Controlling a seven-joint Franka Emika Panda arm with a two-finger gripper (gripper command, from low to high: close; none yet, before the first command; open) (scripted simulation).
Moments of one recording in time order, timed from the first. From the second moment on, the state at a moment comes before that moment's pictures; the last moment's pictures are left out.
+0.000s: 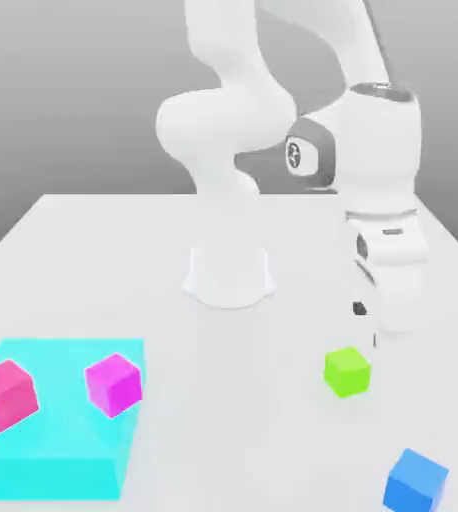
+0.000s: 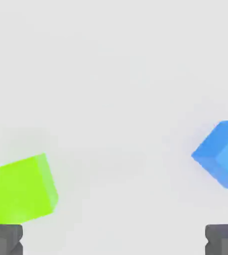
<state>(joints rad) 0.59 -0.10 -0.06 -2.91 -0.02 2.86 -0.47</state>
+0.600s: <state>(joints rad) 0.58 0.22 0.00 -2.90 0.02 3.11 -0.58</state>
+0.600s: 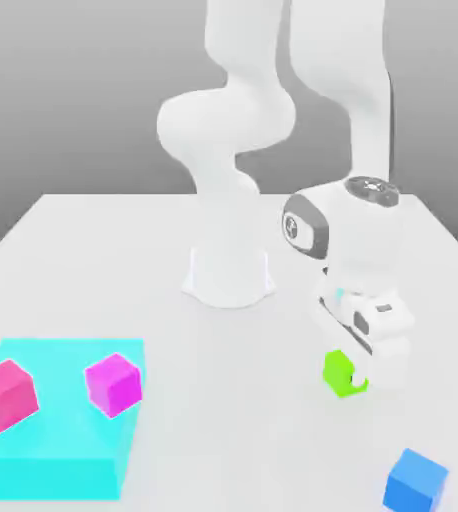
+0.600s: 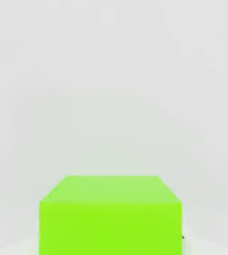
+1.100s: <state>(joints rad) 0.55 0.06 -0.04 -2.69 0.04 2.75 -0.37</state>
